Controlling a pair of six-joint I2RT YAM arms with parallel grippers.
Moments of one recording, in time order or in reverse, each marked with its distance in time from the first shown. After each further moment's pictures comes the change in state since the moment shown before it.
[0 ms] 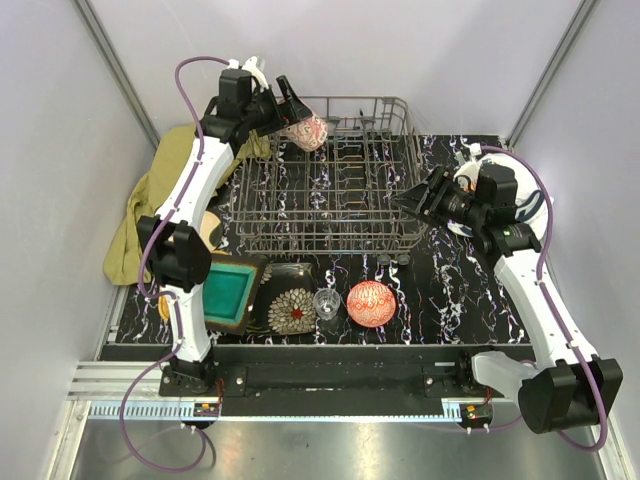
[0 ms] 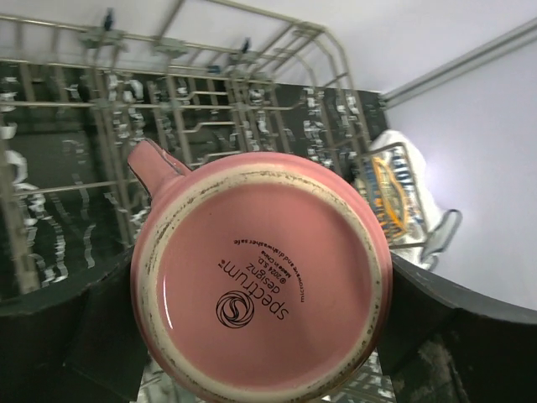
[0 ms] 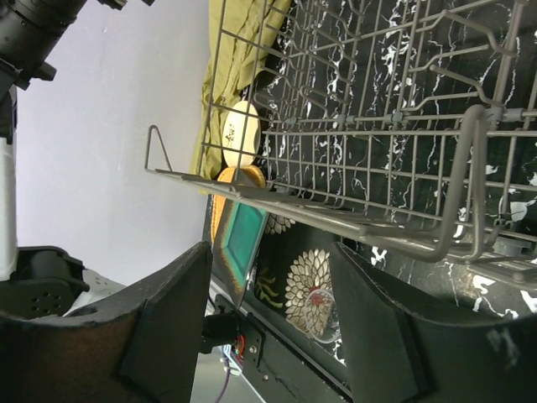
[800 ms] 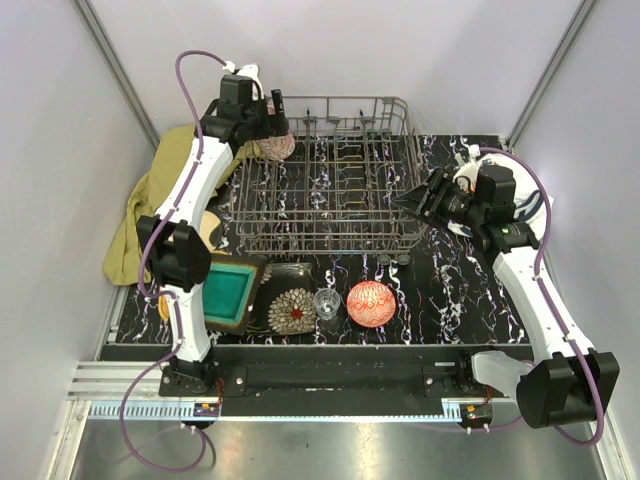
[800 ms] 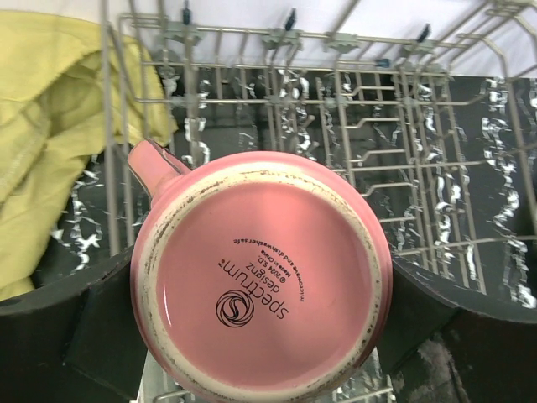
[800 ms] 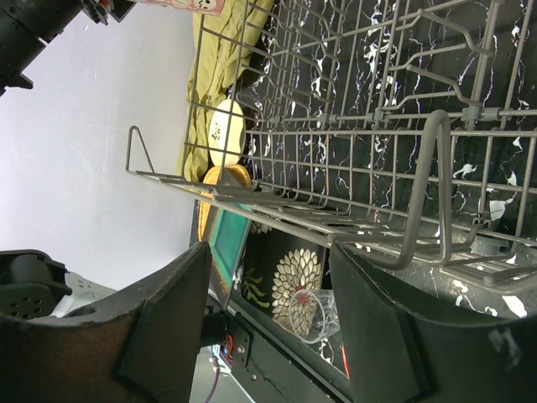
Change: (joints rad) left arm 0.001 0.002 0.000 -0.142 -0.323 0.289; right arm -0.022 0.029 -0.014 0.000 -0.006 -0.041
